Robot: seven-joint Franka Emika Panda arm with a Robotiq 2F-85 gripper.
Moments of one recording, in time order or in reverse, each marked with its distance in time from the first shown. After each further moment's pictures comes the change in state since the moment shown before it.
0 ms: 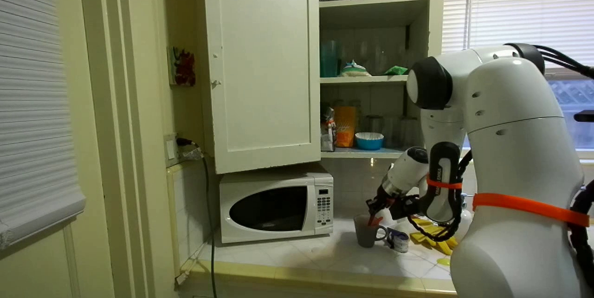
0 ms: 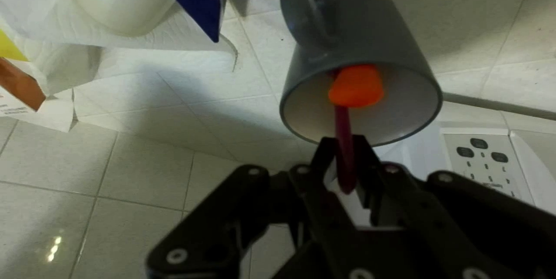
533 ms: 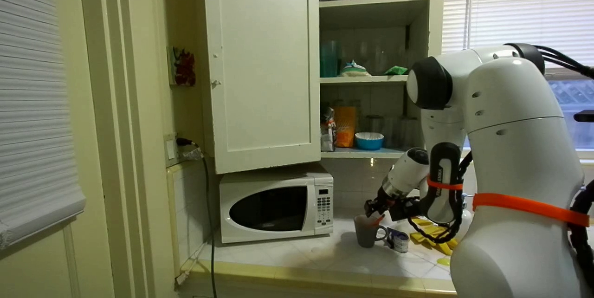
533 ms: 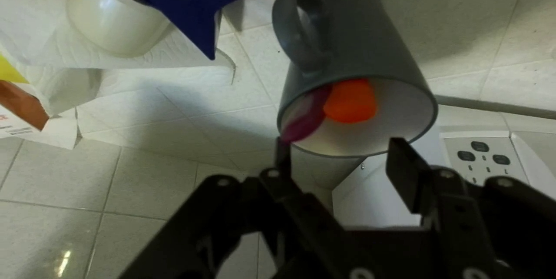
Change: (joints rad) arm 0.000 0.000 -0.001 -0.012 0.000 -0.003 0.037
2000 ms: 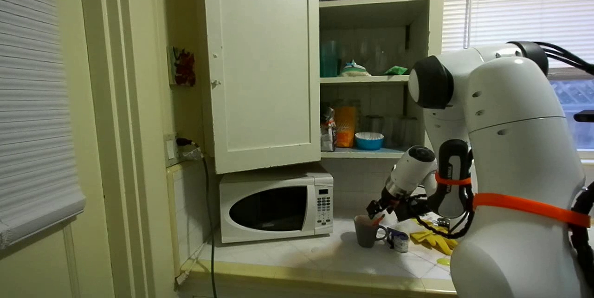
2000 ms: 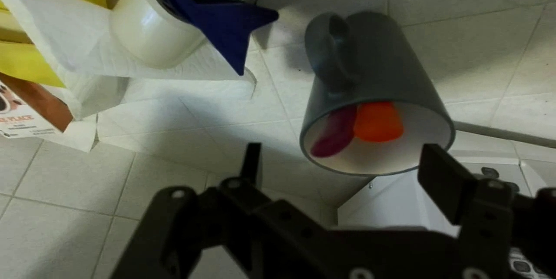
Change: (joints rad) arm 0.002 -0.009 -0.027 0.037 -0.174 -0.038 0.109
